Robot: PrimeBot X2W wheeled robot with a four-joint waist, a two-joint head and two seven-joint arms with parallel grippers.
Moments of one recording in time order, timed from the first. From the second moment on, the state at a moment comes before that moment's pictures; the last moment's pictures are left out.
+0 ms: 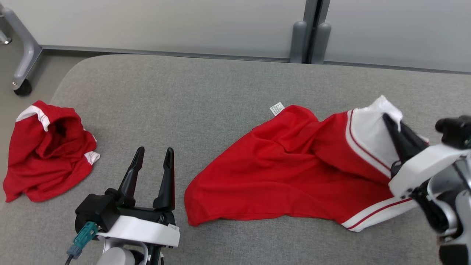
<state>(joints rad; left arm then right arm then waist) -0.09 0.09 -0.23 0.08 -0.42 0.00 -0.26 -0.27 -0.24 0.12 0.06 0.41 0.13 0.23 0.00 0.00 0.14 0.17</state>
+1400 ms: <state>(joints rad) -0.13 0.07 -0.22 0.14 -0.39 -0.04 -0.26 -0.59 -0.43 0.33 0.73 0.70 0.13 -0.17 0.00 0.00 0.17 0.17</state>
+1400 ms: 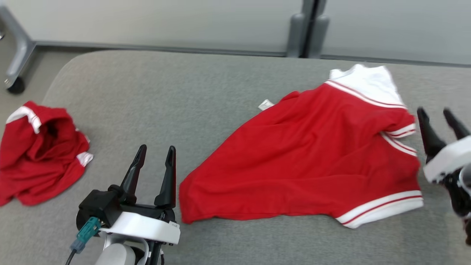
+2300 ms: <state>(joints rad) -0.11 0.09 -0.23 0.10 -0.40 -0.02 -0.25 -0.32 -0.32 0.29 0.62 0.97 0.13 0.12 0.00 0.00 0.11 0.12</state>
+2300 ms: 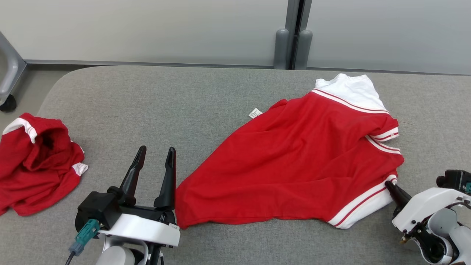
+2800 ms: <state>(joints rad) -0.11 0.08 -0.25 0.12 -0.42 -0.02 -0.25 -0.44 -0.25 0.34 0.35 0.94 0.13 0.22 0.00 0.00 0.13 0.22</state>
